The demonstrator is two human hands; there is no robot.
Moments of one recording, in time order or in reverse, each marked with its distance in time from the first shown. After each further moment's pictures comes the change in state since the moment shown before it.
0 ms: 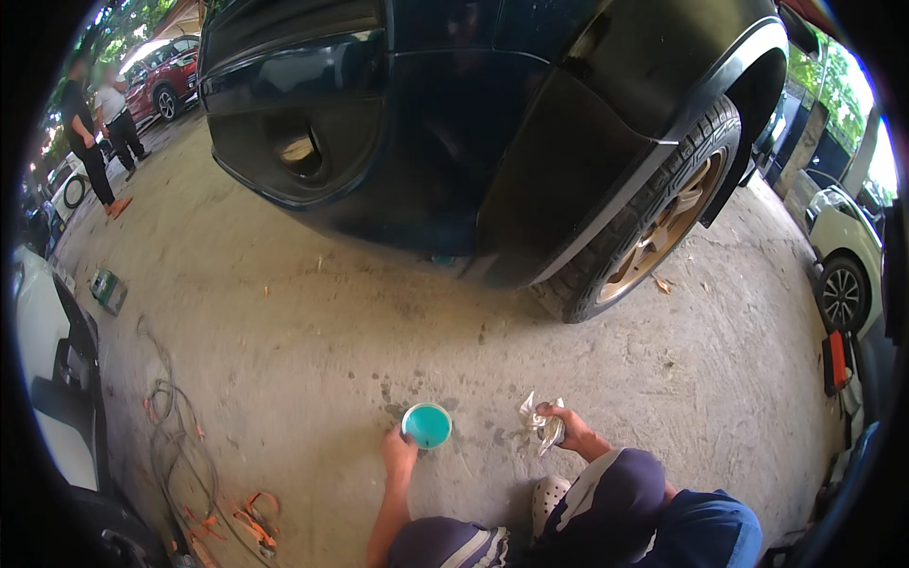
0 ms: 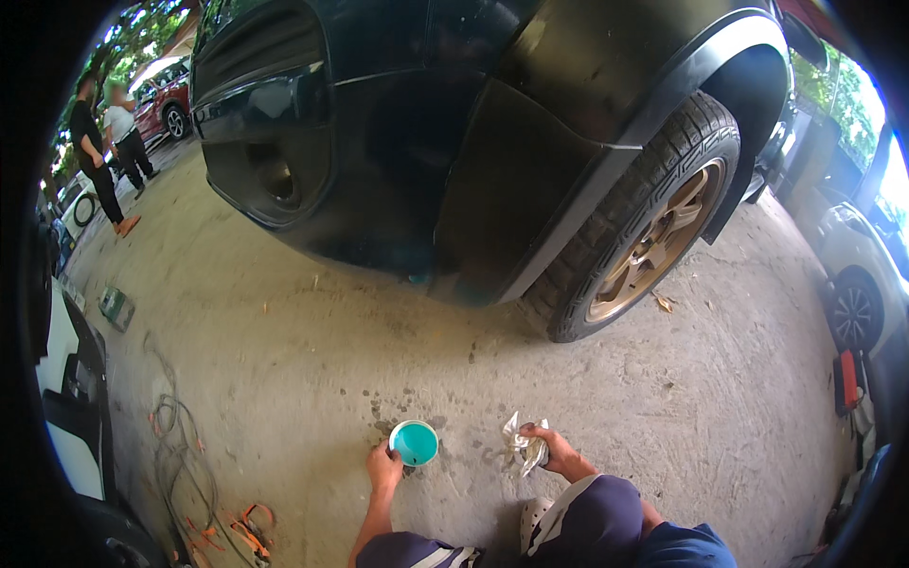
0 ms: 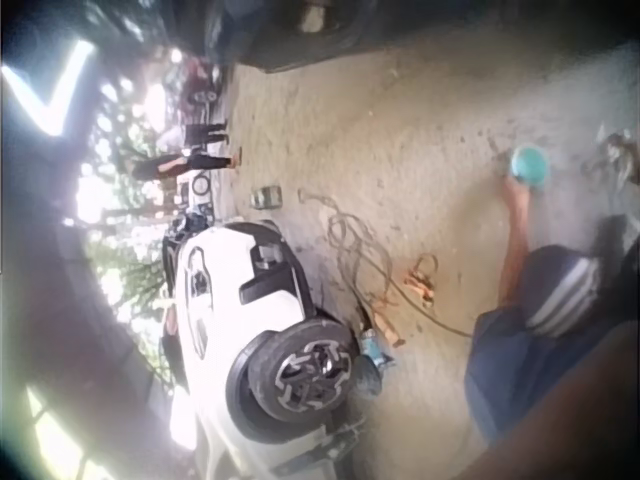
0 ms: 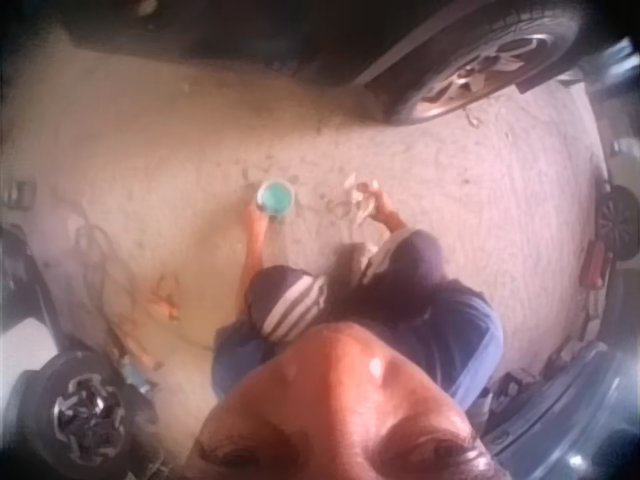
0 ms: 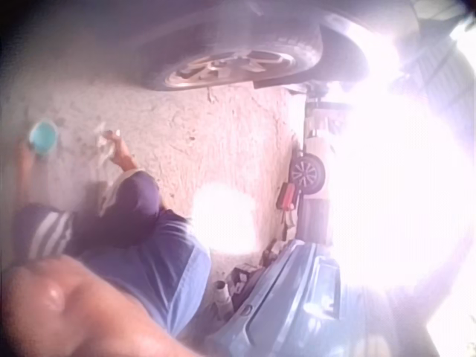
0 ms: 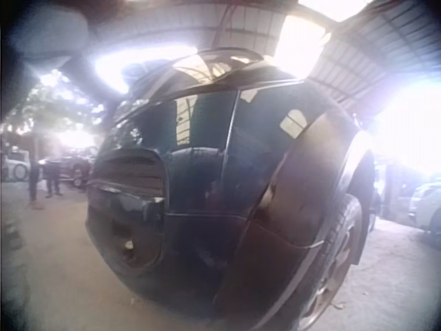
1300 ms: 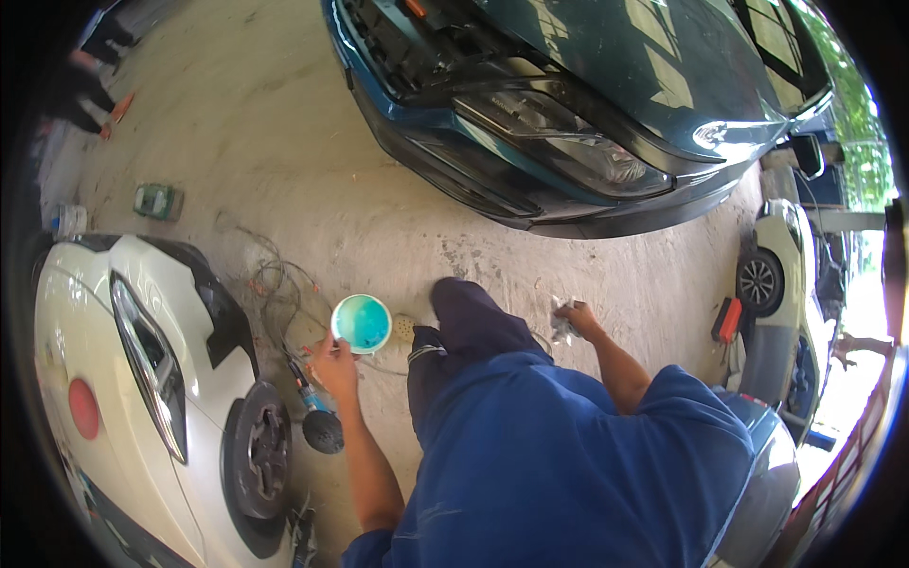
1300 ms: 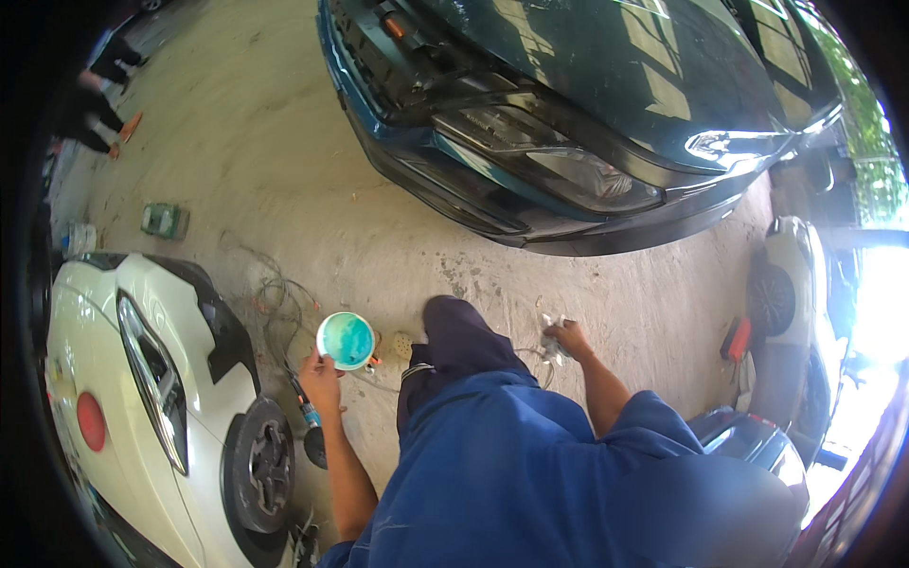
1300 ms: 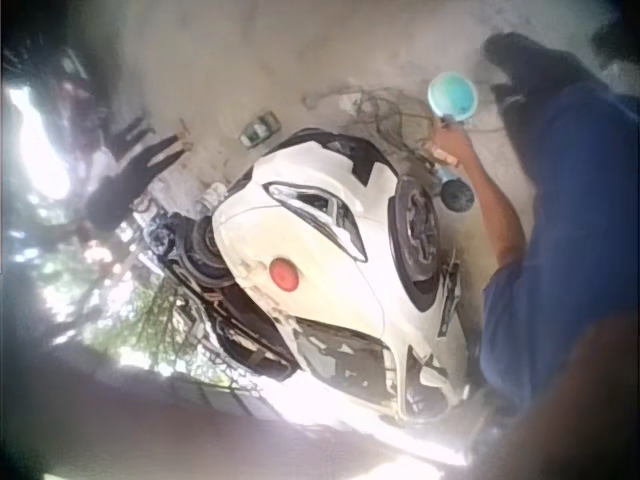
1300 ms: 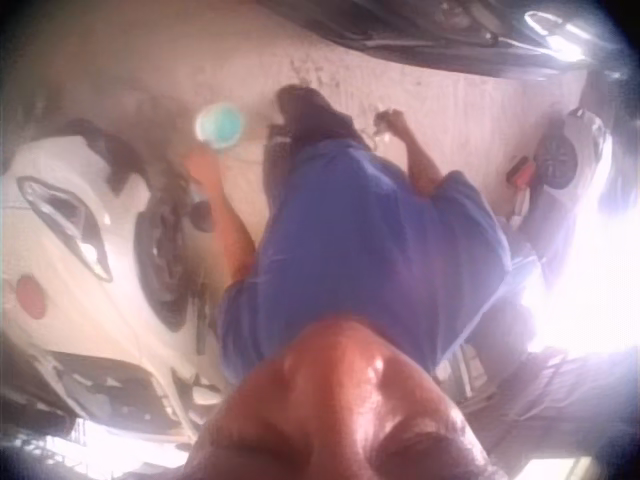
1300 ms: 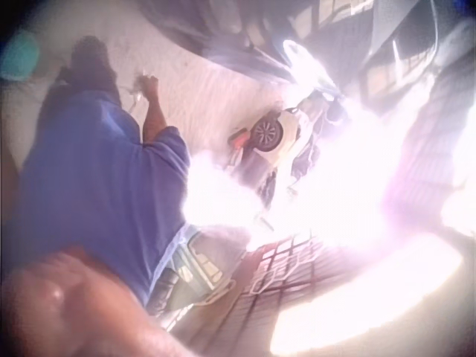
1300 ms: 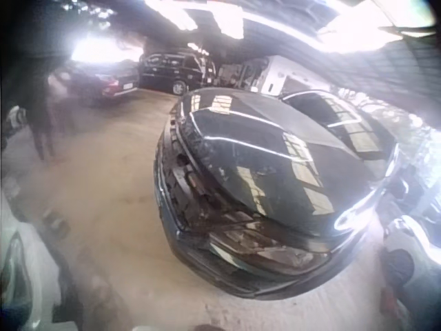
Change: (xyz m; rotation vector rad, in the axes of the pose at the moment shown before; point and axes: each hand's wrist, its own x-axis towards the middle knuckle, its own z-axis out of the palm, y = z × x) left_hand -0.070 0.263 -0.812 -0.513 0.139 -0.476; right_hand -0.387 -0.197 0.460 -1.044 0.525 0.157
